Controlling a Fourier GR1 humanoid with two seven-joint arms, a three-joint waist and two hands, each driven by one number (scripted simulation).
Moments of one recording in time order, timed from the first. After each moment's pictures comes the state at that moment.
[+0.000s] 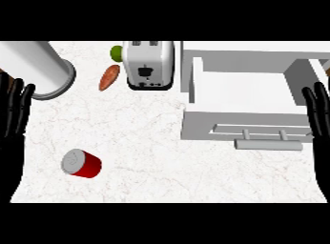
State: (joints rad) left arm -0.01 0.10 0.01 -2.10 -0.02 -0.01 -0.04; right arm 0.01 -0.09 0.01 -2.10 -0.02 -0.01 -0.04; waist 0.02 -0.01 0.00
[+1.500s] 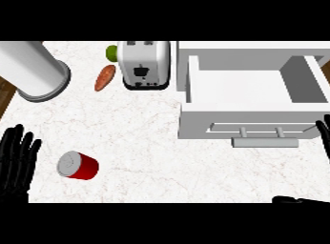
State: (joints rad) left arm 0.33 0.01 -0.21 -2.34 -0.24 0.21 0.40; right arm 0.22 -0.10 -0.12 -2.10 -0.06 0.06 0.12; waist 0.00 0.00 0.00
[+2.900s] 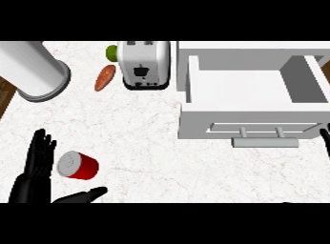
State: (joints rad) left arm 0.32 0.01 -0.06 -1.90 -0.10 0.22 0.02; right arm 0.26 -0.07 -0.20 -2.04 -0.06 0.17 0.02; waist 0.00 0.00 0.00
